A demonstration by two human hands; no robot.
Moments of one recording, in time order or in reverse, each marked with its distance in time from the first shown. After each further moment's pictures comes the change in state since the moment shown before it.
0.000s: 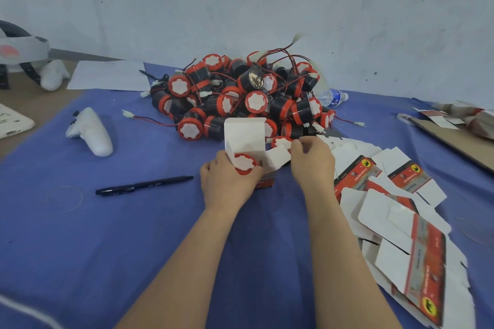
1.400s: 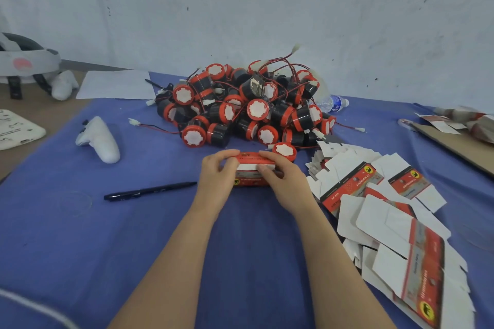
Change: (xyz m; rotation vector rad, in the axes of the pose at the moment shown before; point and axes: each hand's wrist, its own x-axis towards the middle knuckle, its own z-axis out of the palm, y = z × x) left_hand 0.009 -0.012 -0.019 -0.599 -0.084 0.057; right_hand -0.017 0.025 0.021 0.257 -0.441 -0.217
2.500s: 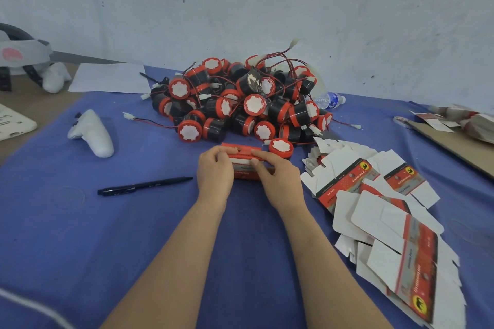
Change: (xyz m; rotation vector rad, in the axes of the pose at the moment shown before) left_hand 0.003 0.002 0.012 0.038 0.183 -0.080; right_hand -0.001 -0.002 0.012 -0.194 0.150 -0.087
